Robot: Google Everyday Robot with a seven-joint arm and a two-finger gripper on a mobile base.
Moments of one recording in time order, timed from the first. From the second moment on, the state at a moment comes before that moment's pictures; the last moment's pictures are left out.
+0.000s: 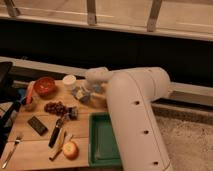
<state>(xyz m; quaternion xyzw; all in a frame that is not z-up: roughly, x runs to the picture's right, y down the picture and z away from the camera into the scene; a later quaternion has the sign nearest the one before) -0.139 0.033 0.956 -0.30 -0.10 0.47 0.83</state>
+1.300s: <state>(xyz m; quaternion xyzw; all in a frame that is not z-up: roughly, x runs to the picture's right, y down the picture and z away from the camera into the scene) -0.121 0.023 0.951 -0.29 -0.08 0.48 0.82</state>
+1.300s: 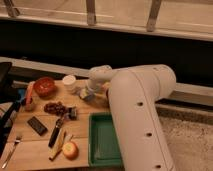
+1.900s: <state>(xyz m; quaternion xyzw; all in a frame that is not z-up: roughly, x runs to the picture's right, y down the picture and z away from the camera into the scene) -0.171 0.055 0.926 -0.32 -0.10 0.44 0.83</state>
